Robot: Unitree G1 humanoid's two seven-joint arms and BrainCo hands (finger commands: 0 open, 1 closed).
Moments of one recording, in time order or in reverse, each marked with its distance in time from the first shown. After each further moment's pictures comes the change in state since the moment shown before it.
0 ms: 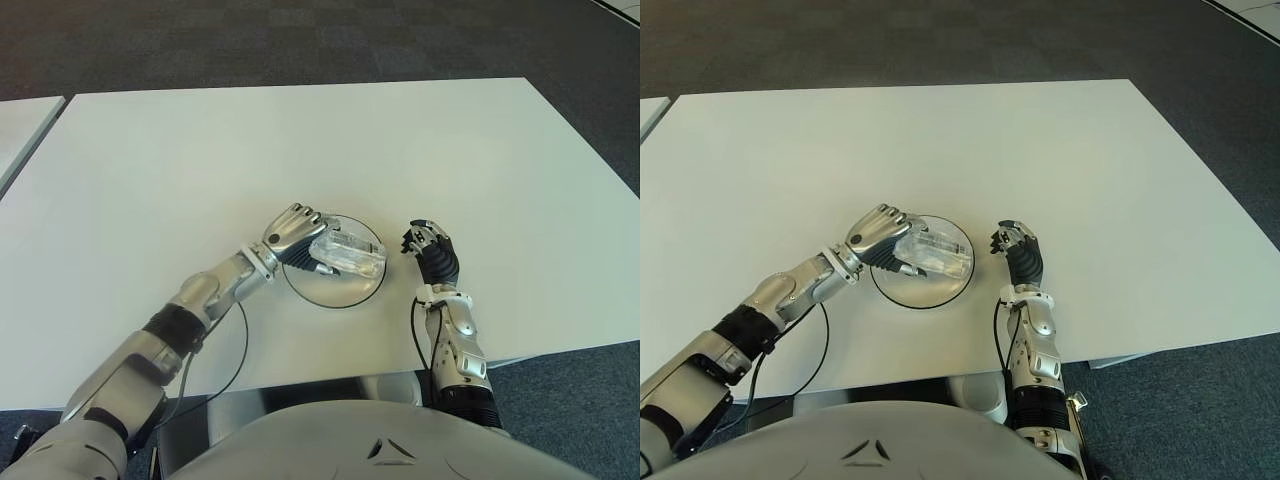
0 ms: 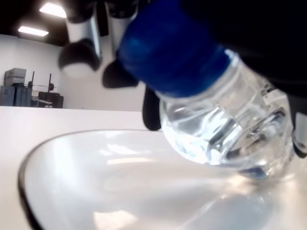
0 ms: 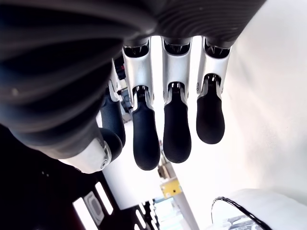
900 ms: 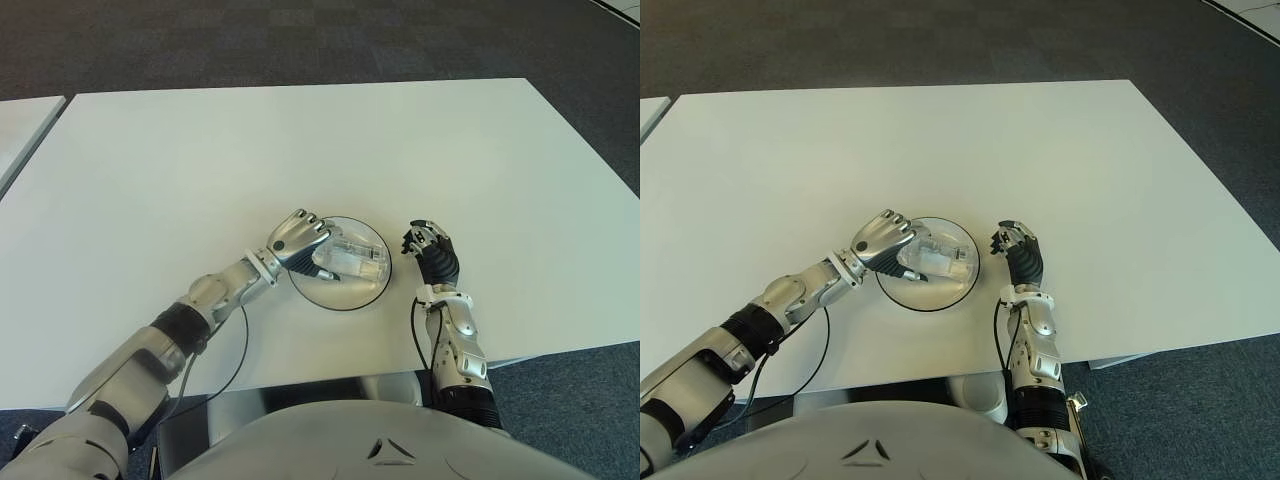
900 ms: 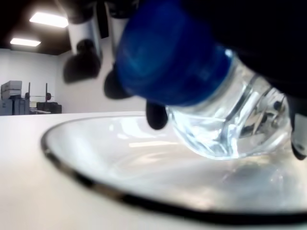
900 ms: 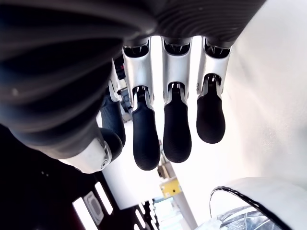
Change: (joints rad) left arm -0.030 0.002 -0.100 0.049 0.079 0.061 0.121; right arm 0.000 0.000 0.000 -0.002 0.002 0.004 0.003
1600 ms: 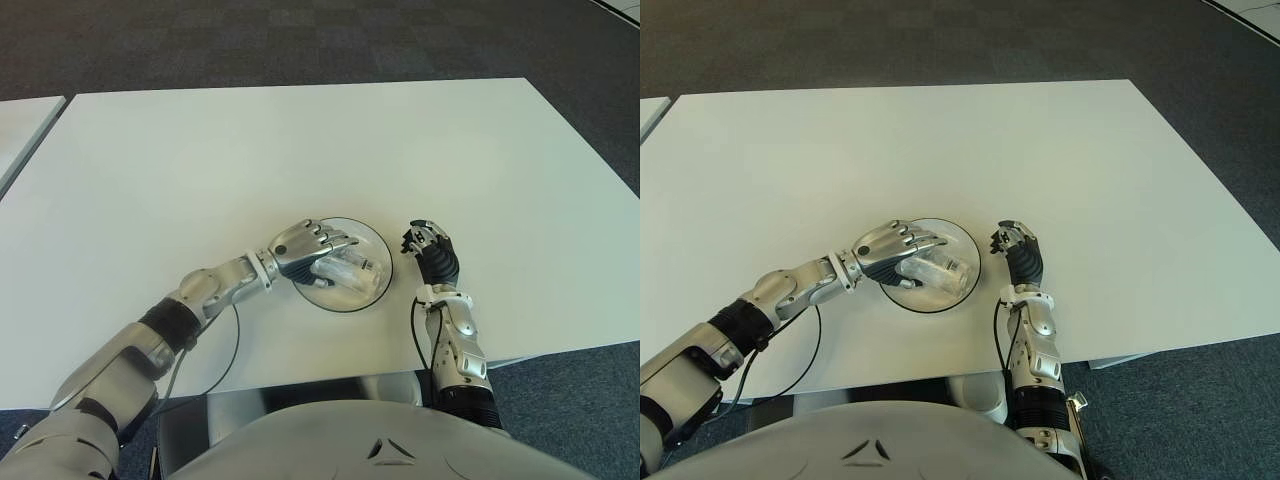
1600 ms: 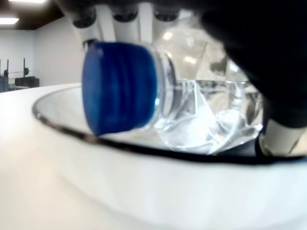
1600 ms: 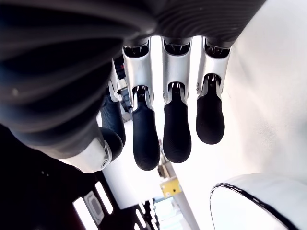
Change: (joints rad) left arm -0.017 0.061 -0.010 -0.047 -0.011 -0.107 -0.150; right arm -0.002 0.000 0.000 0.002 0.001 0.000 -0.004
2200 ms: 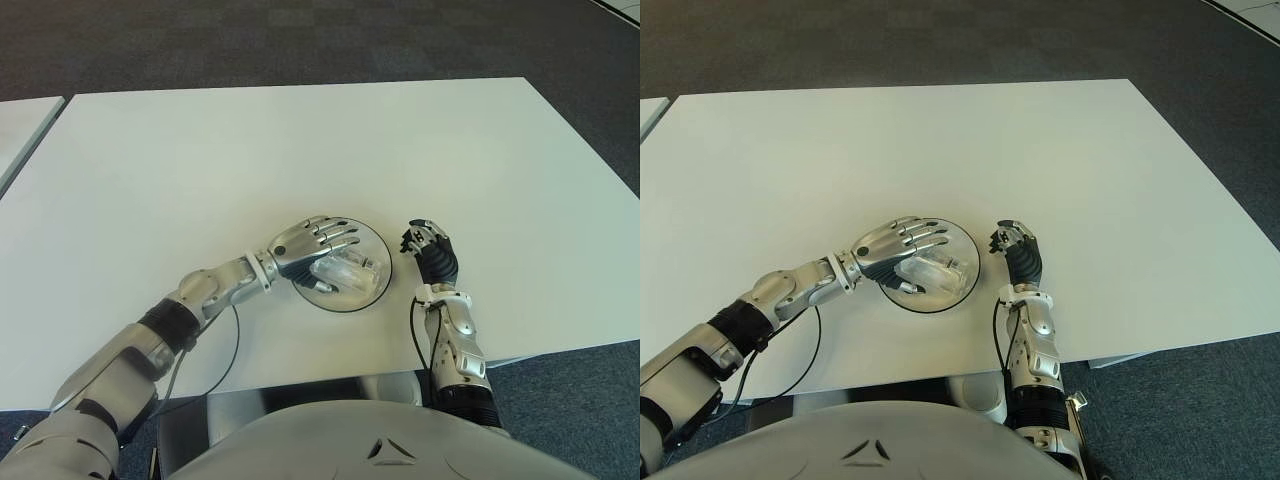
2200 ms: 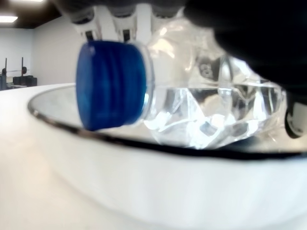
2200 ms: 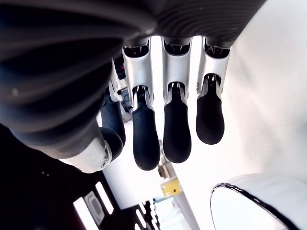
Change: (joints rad) left arm 0.009 -0.002 0.011 0.007 -0.011 -0.020 0.014; right arm -0.003 0.000 0.000 0.011 0.000 -0.013 0.009
